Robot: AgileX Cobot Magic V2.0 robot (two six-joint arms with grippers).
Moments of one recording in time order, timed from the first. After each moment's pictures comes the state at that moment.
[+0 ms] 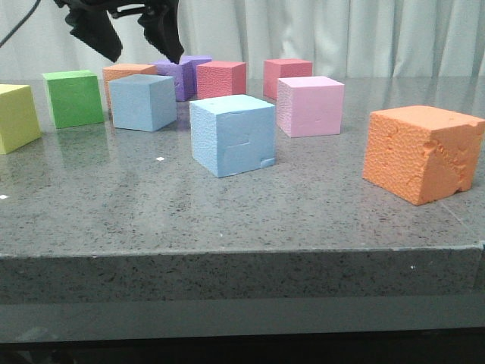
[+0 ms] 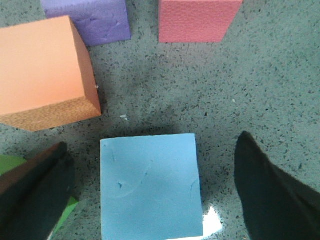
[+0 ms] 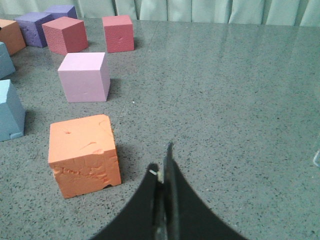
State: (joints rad) left arm -0.32 1.99 -1.92 -0.13 0.94 0.14; right arm 0.10 0.29 -0.38 0.11 0.41 -0.04
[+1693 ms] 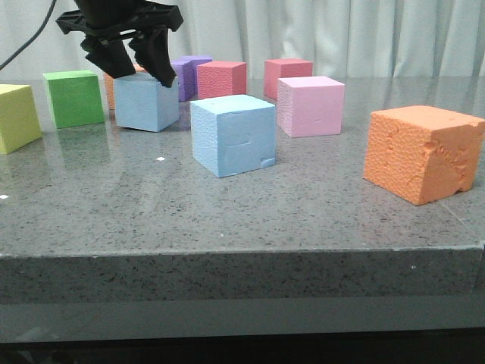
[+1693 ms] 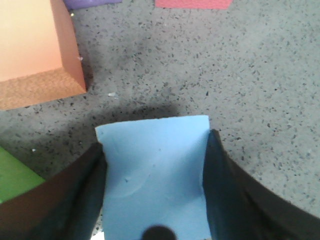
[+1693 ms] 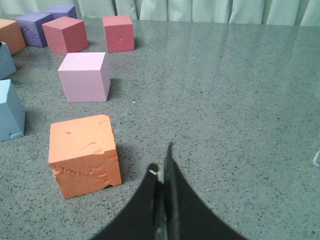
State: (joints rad) left arm -0.32 2.04 -1.93 -0.16 0.99 0.14; right arm 0.10 0.29 -0.38 0.11 0.41 -0.04
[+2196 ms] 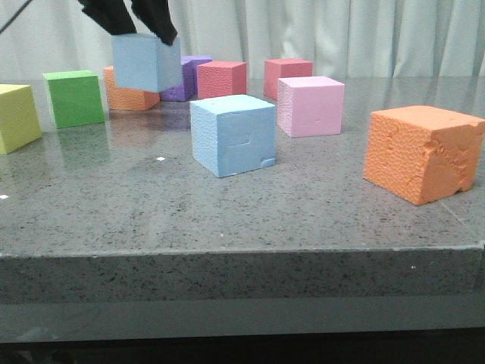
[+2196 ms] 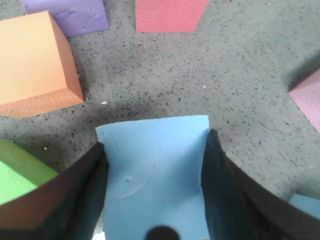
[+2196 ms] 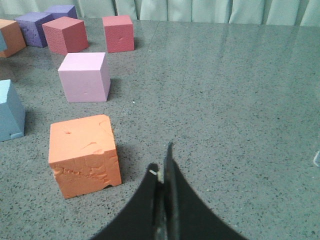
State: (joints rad) left arm -0.32 2.04 -2.15 -0.17 1.22 0.14; right arm 0.10 0.29 -0.38 0.11 0.41 -0.04
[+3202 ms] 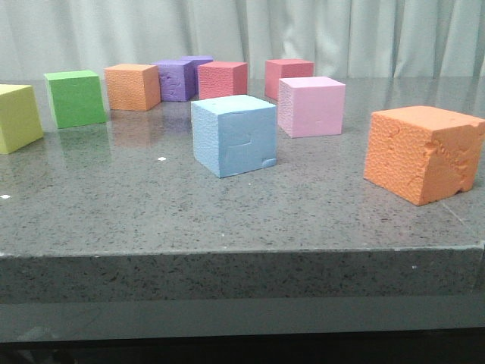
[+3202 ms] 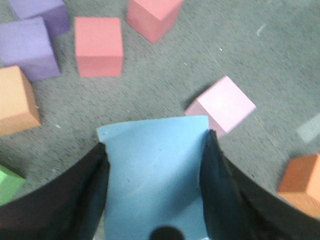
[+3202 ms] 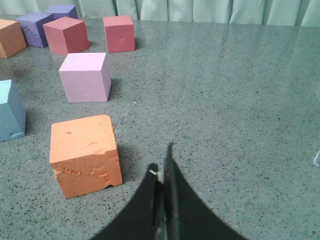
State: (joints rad) left arm -0.37 1.82 -2.15 -0.30 1.26 0.11; right arm 0.10 0.29 -0.38 0.11 0.41 -0.04
